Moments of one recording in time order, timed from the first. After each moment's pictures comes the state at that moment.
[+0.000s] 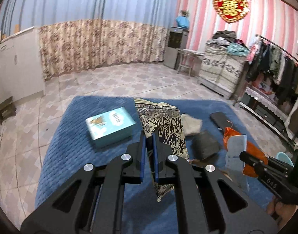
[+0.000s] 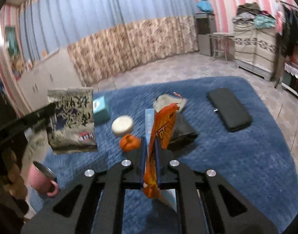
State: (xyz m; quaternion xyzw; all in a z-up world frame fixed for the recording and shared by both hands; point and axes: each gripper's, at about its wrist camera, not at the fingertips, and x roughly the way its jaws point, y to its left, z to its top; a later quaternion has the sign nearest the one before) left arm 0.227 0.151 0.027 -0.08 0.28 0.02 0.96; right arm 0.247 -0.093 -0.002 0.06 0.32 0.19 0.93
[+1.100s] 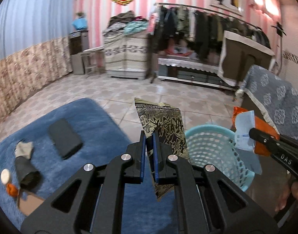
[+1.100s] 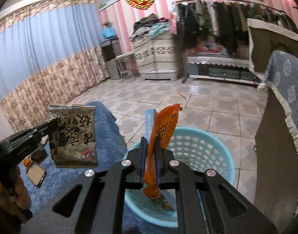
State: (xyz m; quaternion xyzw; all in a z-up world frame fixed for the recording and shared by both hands) left arm 0.226 -0.277 0.013 0.07 0.26 -0.27 0.92; right arm 0.140 -0.470 -0.001 0.15 0.26 -0.11 0.95
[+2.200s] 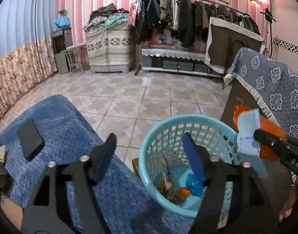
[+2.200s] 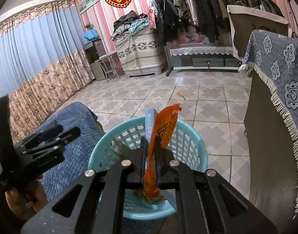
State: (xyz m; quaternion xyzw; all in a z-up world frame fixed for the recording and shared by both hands) left arm 0.226 -0.354 -0.031 0.09 0.28 -0.30 0.91; right arm 0.115 -0.515 -0.033 0.18 0.27 -0.15 0.93
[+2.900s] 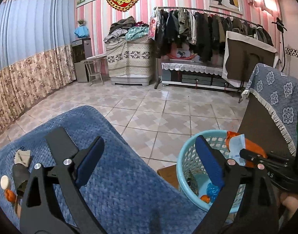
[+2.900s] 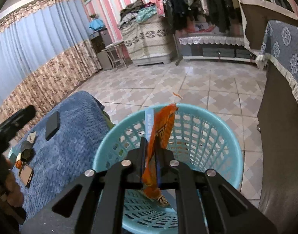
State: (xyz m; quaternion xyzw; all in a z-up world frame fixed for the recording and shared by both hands) left arm 0.240 -0.294 0.000 0.08 0.24 -0.25 0.94; right arm 0.165 -0.502 -0.065 0.20 0.31 -0.13 0.92
